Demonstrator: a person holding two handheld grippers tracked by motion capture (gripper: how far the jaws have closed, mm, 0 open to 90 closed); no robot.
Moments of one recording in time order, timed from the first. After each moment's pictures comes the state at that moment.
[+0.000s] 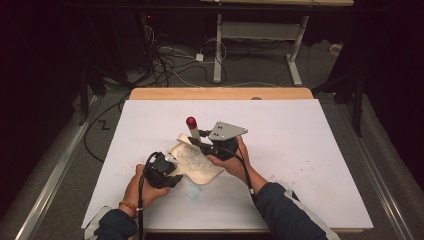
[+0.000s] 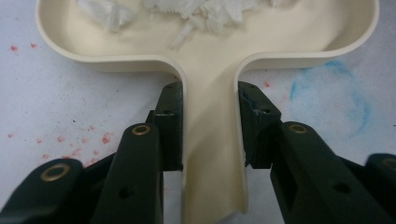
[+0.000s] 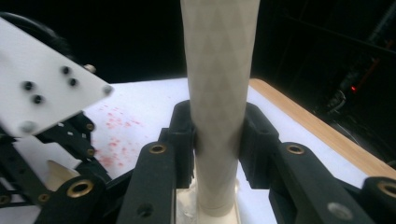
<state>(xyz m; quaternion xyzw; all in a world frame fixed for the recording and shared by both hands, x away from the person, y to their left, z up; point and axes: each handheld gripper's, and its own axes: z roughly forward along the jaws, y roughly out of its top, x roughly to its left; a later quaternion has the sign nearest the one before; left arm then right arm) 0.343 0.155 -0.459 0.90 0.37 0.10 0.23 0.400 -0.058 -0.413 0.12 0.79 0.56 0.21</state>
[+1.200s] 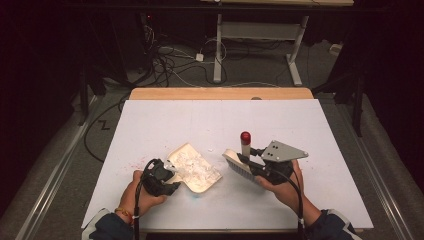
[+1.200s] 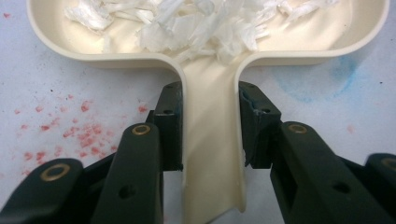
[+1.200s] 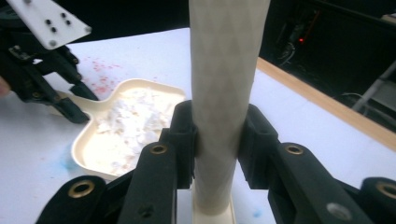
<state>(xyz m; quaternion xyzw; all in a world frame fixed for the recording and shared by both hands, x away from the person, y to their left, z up) 0.327 0.158 -0.463 0.91 0.35 0.10 0.21 0.325 -0.171 -0.395 0.22 0.81 0.49 0.24</state>
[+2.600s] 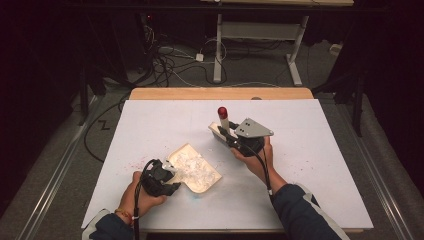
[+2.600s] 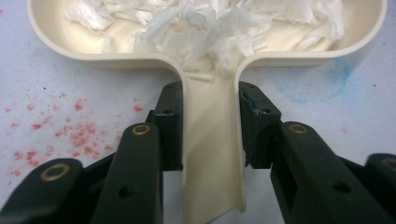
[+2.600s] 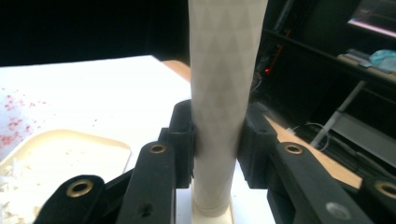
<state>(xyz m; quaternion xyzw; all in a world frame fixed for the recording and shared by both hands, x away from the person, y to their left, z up) 0.326 0.162 -0.465 0.90 0.35 0.09 0.22 0.404 -0.116 -0.412 0.22 0.77 0.51 0.31</state>
